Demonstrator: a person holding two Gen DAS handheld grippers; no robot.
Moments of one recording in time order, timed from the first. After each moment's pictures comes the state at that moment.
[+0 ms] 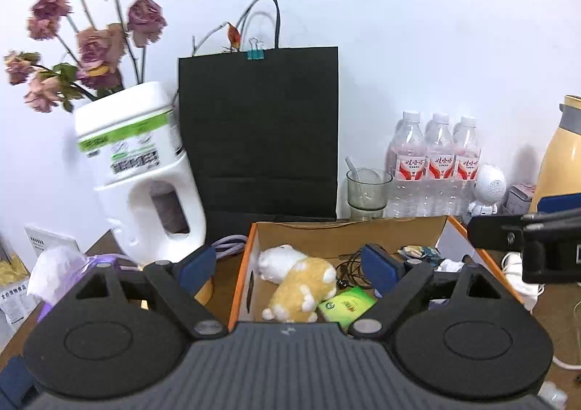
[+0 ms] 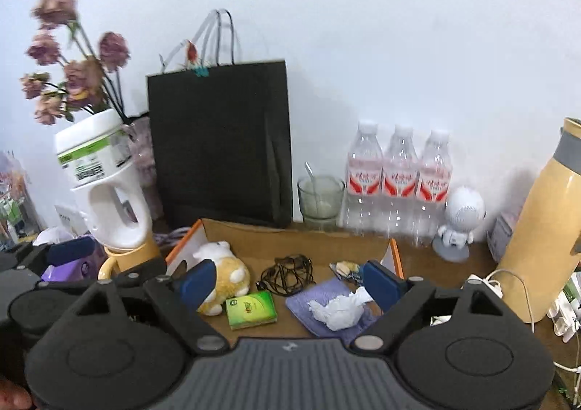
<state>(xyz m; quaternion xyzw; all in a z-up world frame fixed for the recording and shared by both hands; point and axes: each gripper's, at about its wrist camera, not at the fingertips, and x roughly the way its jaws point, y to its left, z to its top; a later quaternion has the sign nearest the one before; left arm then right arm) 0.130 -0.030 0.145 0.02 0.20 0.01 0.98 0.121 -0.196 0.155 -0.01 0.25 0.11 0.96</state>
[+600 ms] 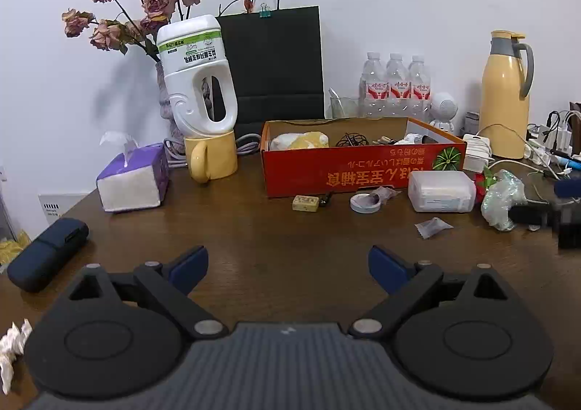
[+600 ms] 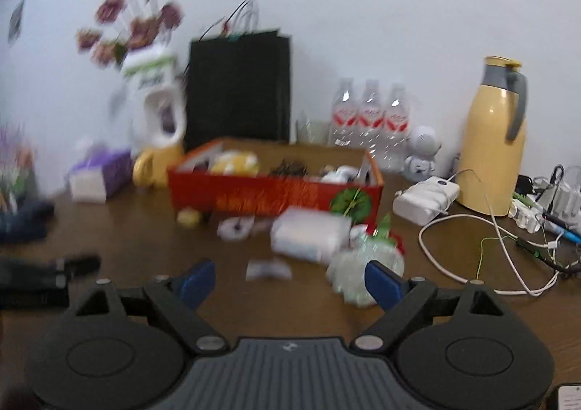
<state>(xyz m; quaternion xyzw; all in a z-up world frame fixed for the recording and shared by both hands) -0.073 0.021 0.044 0.05 0.21 -0.02 0.98 -0.092 -0.216 0.039 -0.04 0.23 0.09 0.97</state>
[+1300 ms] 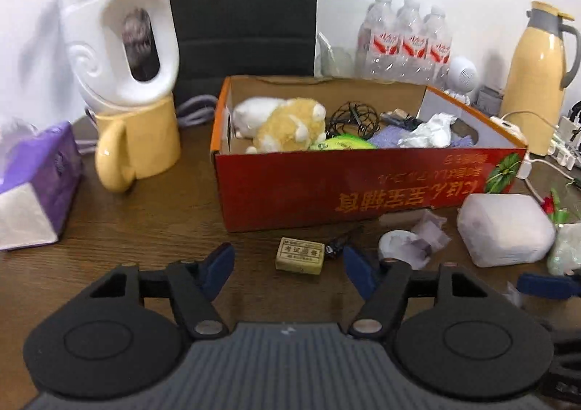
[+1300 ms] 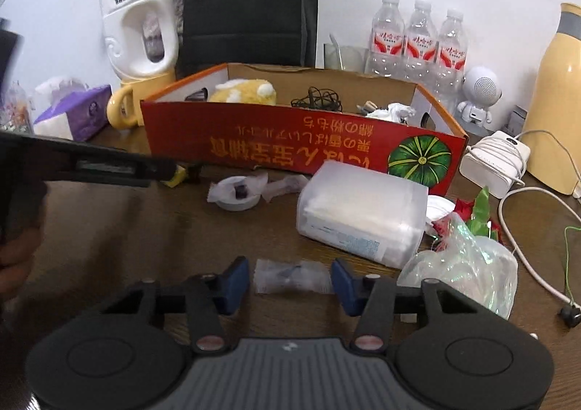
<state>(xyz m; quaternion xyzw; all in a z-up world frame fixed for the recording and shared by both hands) 0.113 0.020 0.014 0.02 0.31 -0.09 0.95 0.028 -0.181 -0.014 -0.04 0.33 0.11 0.94</state>
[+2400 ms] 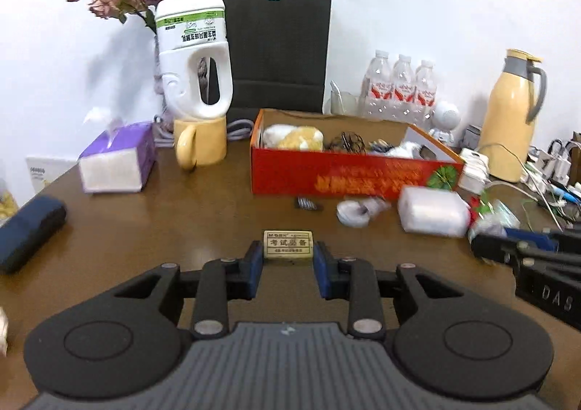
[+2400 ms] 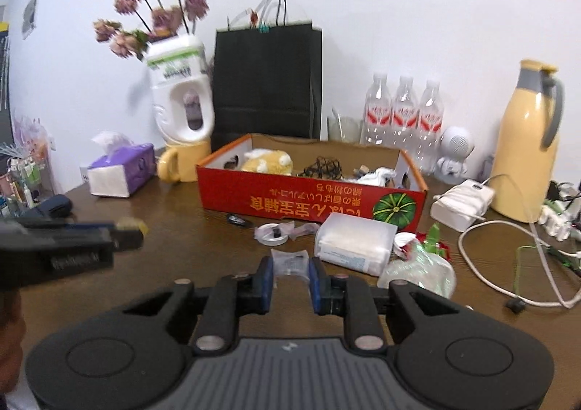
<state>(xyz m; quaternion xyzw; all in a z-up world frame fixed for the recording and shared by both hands) -0.065 0.012 0.056 -0.01 0.25 -0.03 0.97 -0.087 -0.186 0.047 -0.03 0.23 0.12 0.97</state>
